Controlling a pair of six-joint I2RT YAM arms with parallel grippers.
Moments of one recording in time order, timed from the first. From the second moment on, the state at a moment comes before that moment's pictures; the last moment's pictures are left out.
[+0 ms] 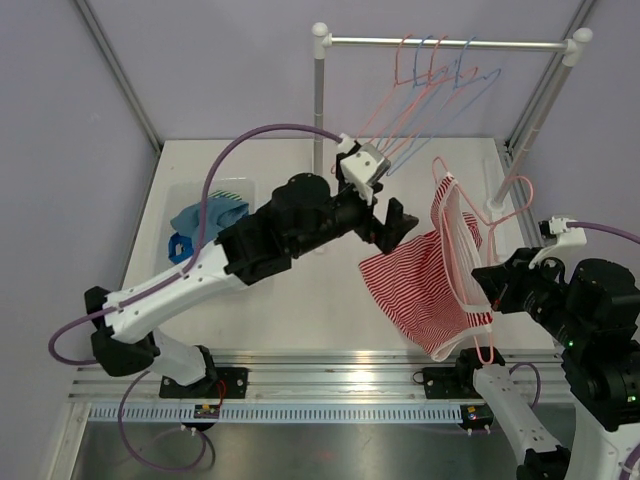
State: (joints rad) left arm -1.14 1.39 1.62 -0.32 -0.12 -0.15; right arm 0.10 0.63 1.52 -1.28 -0.23 0.24
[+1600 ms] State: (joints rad) left arm -1.02 1.09 1.29 -0.42 -0.65 -0.37; right arm 0.50 0.58 1.47 -1.15 -0.46 0.16
